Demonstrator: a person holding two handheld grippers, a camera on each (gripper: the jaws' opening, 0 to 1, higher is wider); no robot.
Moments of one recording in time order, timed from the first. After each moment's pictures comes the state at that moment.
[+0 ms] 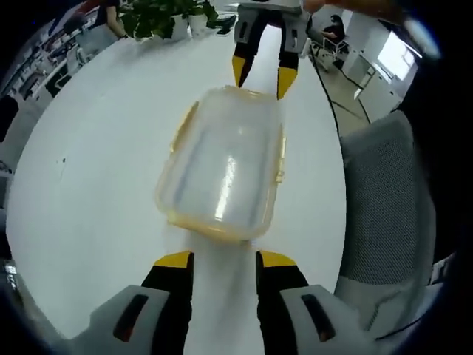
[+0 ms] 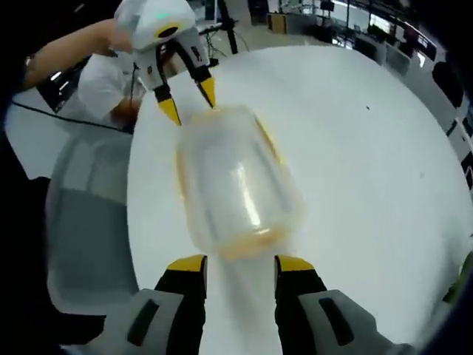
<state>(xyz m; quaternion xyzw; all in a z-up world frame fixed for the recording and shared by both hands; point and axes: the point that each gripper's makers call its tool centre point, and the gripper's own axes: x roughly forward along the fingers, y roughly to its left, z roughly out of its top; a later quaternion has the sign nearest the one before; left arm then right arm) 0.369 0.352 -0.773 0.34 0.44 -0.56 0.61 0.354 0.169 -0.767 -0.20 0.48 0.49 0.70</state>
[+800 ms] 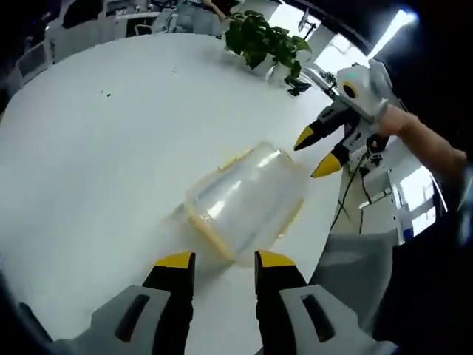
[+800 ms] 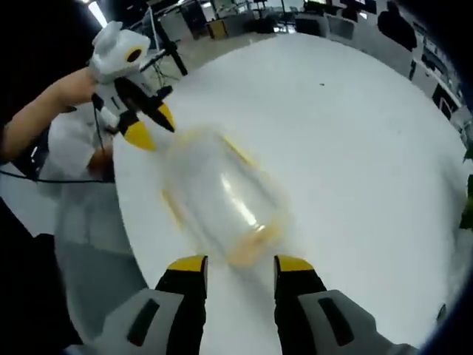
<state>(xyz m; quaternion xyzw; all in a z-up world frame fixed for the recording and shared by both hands) 0.388 0.349 -0.752 0.06 0.53 -0.44 0.72 0.359 0.170 -0.754 -0.09 0.53 0.37 0.76</state>
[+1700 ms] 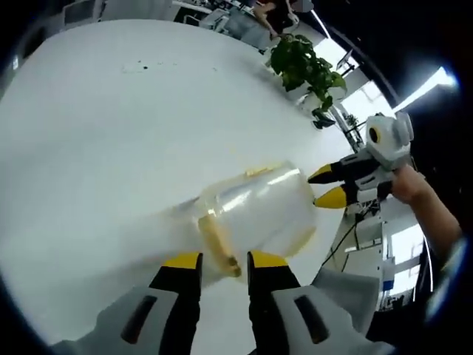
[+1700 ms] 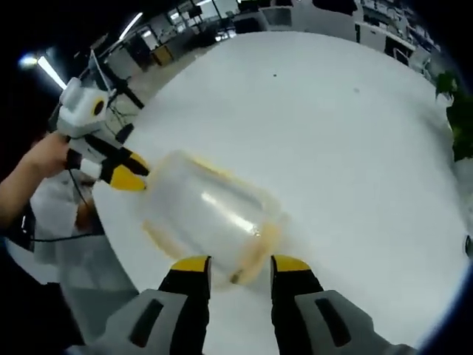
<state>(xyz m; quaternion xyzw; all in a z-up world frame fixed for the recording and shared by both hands) 0.390 0.344 -0.774 -0.03 0.56 -0.39 0.73 0.369 0.178 -0.770 0.00 0.55 0.27 0.79</state>
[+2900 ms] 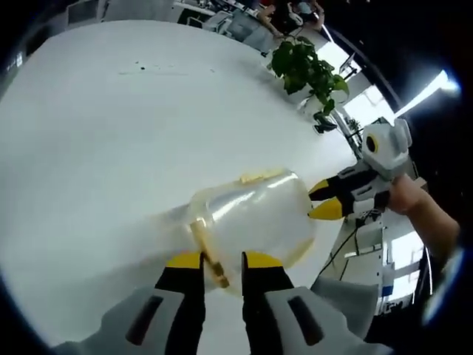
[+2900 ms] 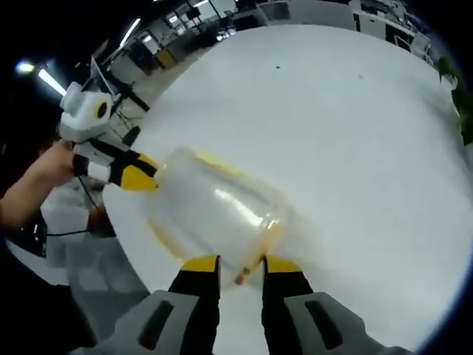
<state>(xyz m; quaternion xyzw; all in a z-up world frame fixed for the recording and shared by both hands) 0.395 0.328 -0.771 -0.04 0.55 -0.38 0.74 0.357 0.185 -0.777 0.04 0.56 0.28 0.78</state>
